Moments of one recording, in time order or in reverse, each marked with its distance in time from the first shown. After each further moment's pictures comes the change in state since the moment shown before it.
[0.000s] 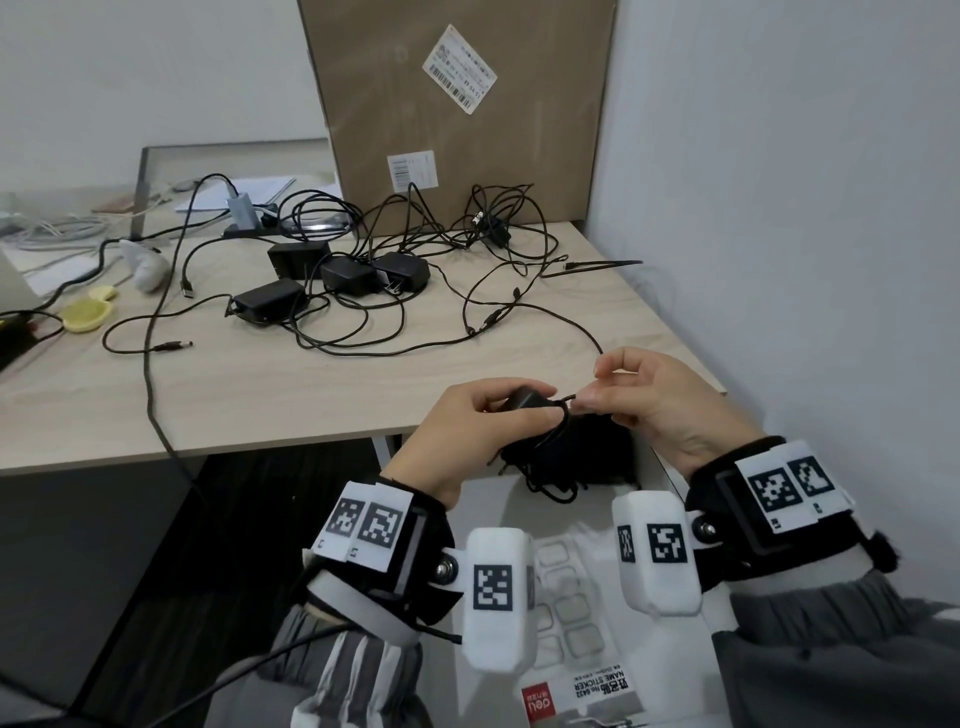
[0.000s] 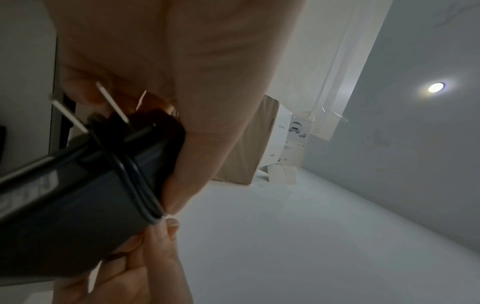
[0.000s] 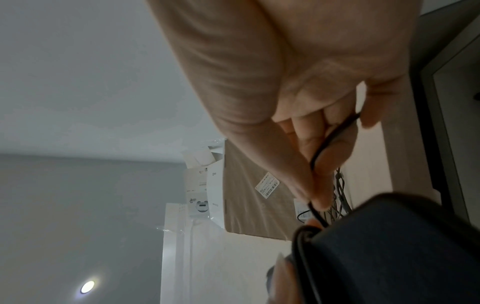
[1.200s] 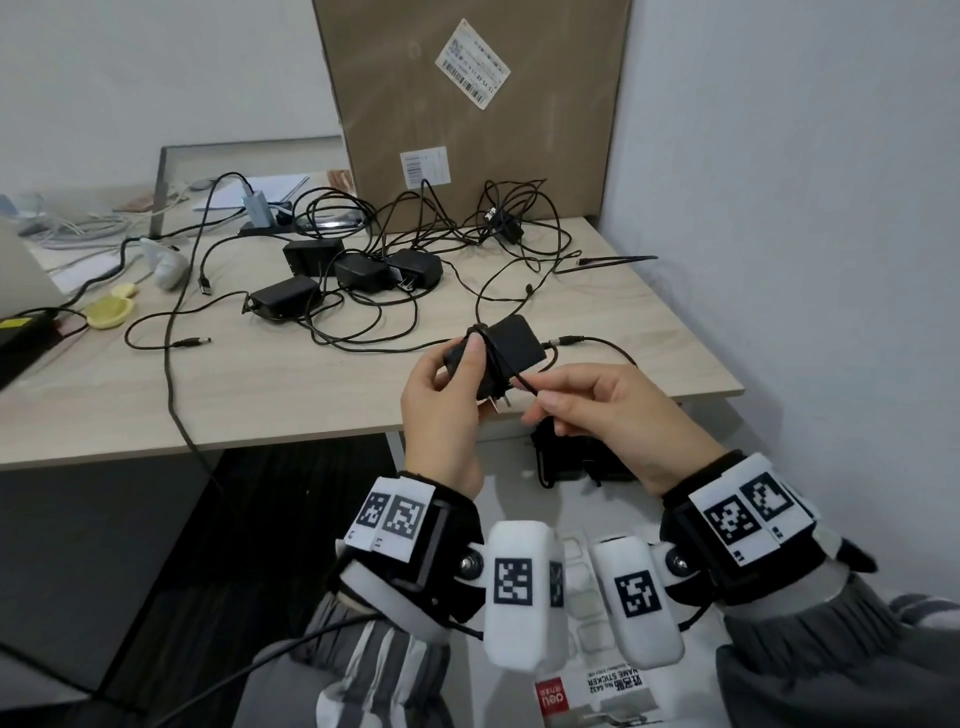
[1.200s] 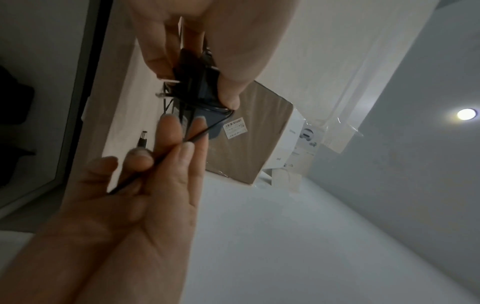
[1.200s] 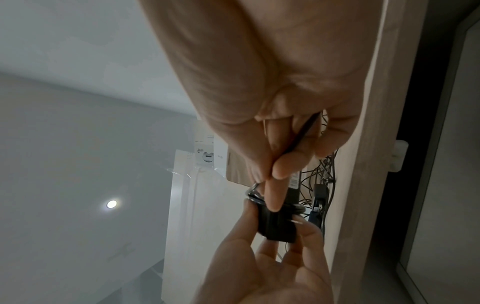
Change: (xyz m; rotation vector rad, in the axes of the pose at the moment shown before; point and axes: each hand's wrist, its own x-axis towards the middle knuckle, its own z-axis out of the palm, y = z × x) left_hand 0.012 -0.005 0.002 -0.465 0.566 0.122; right_hand -0.010 0.002 0.041 -0.107 -0.181 -0.160
